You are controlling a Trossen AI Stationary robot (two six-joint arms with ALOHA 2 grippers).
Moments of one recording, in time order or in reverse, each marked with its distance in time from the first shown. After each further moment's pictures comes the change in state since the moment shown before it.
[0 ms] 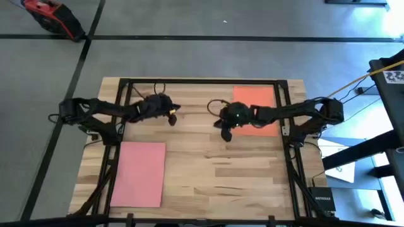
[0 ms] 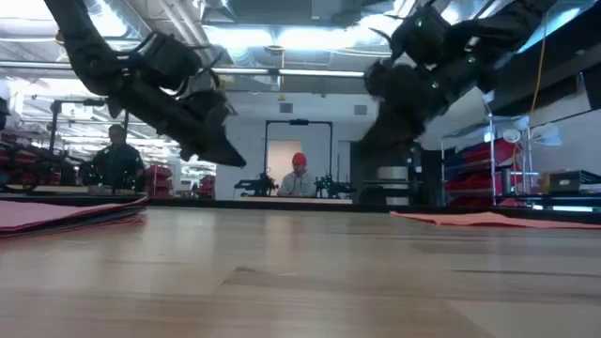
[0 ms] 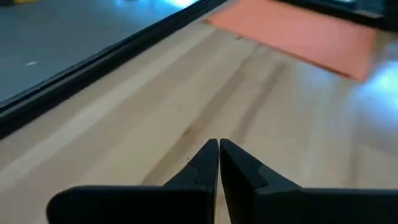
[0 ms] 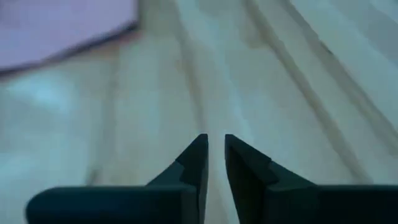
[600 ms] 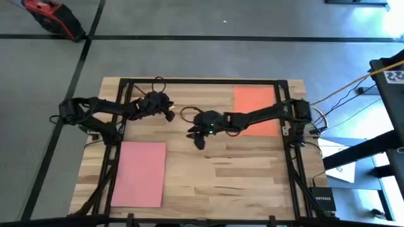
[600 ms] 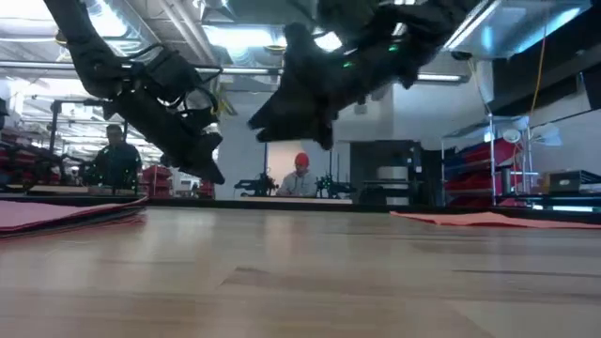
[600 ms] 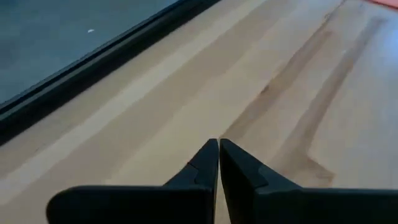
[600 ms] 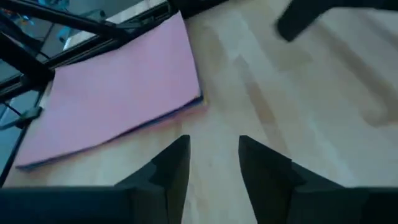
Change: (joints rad) left arm 0.062 0.000 -0.008 -0.127 -0.131 0.039; right arm 0.122 0.422 0.468 0.017 0.005 0.197
